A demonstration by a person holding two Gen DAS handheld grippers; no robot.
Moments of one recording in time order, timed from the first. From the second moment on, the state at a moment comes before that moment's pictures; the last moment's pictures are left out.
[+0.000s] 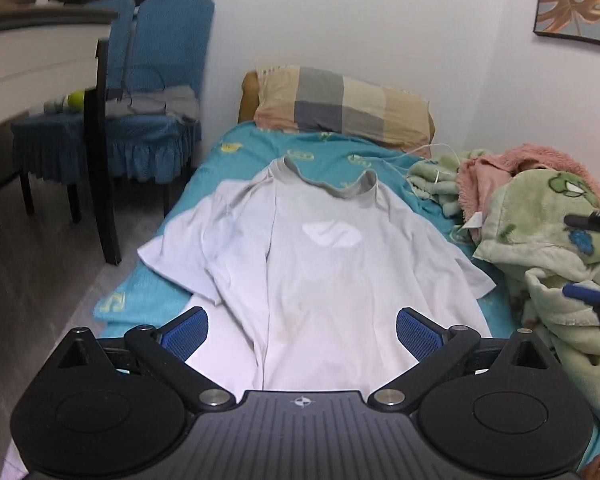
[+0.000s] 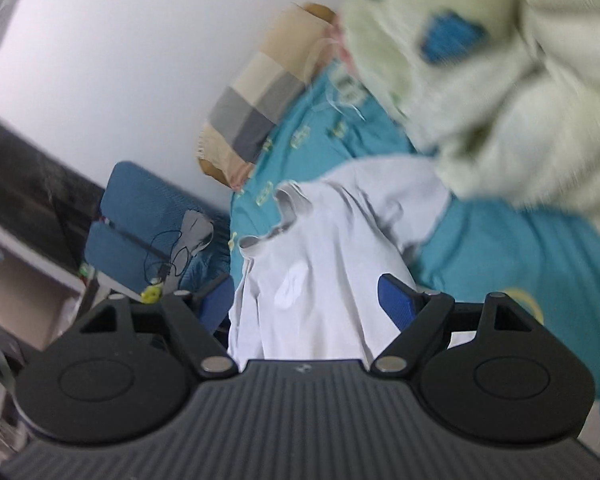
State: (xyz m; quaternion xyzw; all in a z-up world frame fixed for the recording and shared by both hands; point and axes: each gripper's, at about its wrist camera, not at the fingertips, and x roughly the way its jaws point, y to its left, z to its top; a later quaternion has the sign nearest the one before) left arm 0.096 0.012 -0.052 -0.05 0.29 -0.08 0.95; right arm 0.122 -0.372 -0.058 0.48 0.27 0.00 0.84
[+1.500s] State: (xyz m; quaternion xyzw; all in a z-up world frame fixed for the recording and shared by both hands) left arm 0.184 0.044 -0.102 -0.15 0.33 -0.03 0.93; right arm 0.330 -0.388 -0.084 0.16 0.24 -0.19 0.94
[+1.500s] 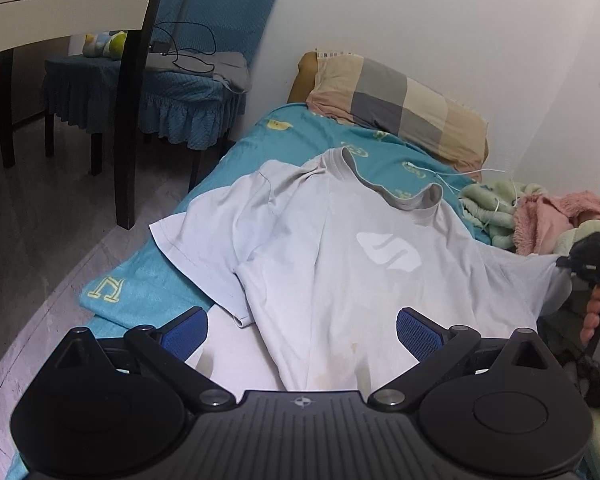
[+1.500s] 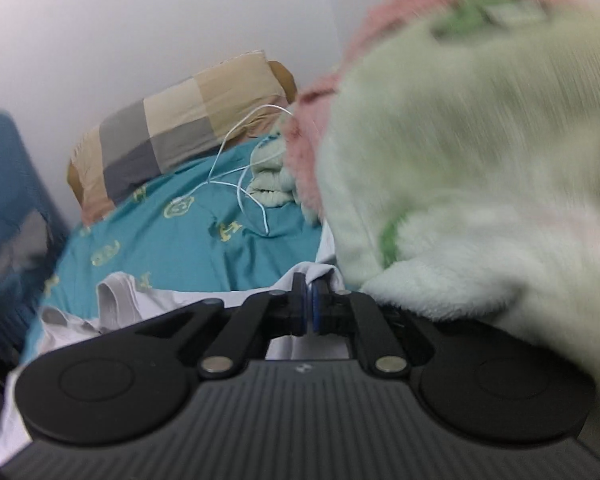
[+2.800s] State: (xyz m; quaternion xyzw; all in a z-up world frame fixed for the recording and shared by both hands) left arm 0.167 0.060 -0.118 -0.16 0.34 -0.06 0.92; right arm 0.156 -0.226 -0.030 0.20 0.33 0.05 0.92
